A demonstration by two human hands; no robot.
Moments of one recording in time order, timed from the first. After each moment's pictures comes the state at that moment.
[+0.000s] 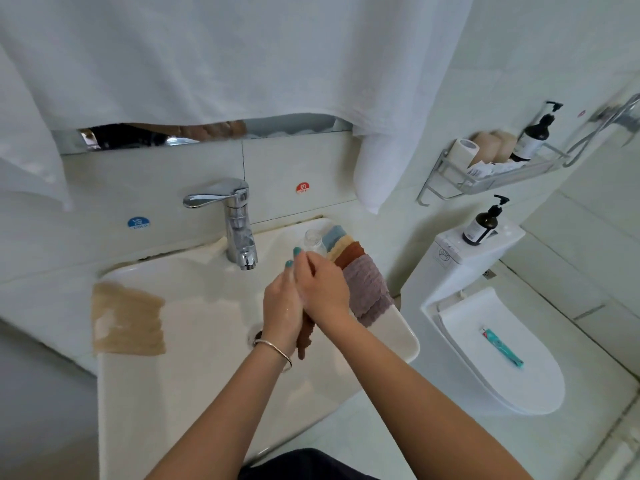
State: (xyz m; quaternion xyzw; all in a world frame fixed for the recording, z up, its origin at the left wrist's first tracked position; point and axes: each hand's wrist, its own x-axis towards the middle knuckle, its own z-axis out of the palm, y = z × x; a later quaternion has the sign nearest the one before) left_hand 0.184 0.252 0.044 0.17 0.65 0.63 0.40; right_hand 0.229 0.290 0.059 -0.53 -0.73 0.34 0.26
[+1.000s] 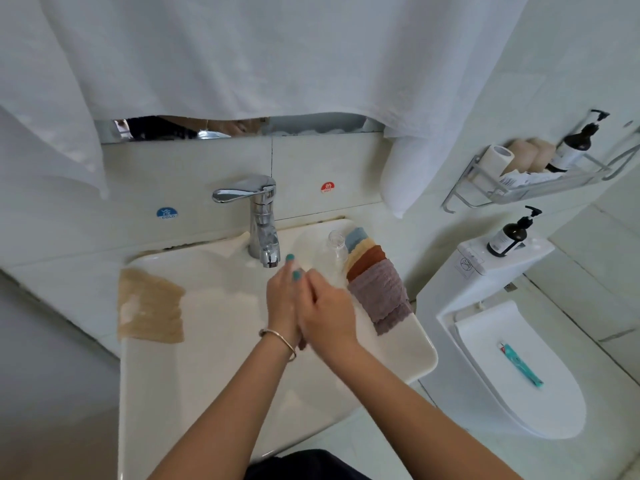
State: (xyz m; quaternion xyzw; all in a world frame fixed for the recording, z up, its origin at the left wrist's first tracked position) left_hand 0.162 0.249 0.034 0.27 0.70 0.59 0.29; right_hand 0.224 0.260 0.038 -0.47 -0.78 0.31 0.28
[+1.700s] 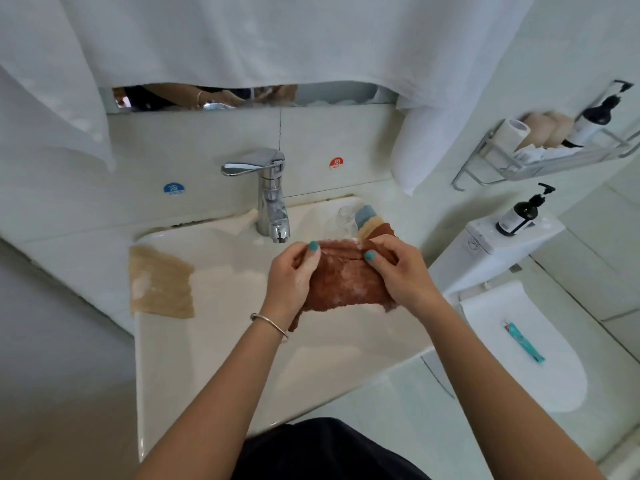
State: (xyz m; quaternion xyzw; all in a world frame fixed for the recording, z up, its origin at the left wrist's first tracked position) left_hand 0.145 0.226 0.033 0.34 0.62 0.63 0.33; right_hand 0.301 0.321 0.057 -0.45 -0.76 0.40 0.26
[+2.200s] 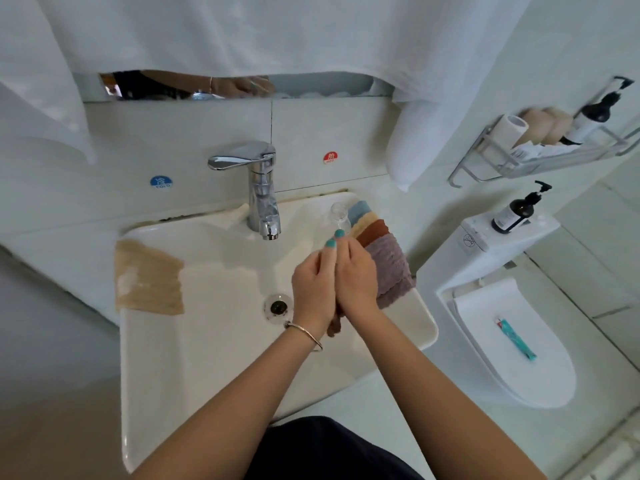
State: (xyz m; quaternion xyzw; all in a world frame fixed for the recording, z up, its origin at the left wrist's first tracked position) left_hand 0.197 0.251 0.029 0.22 0.65 0.65 0.32; right_hand 0.240 0.287 0.036 -0.53 -0.69 0.36 0.33
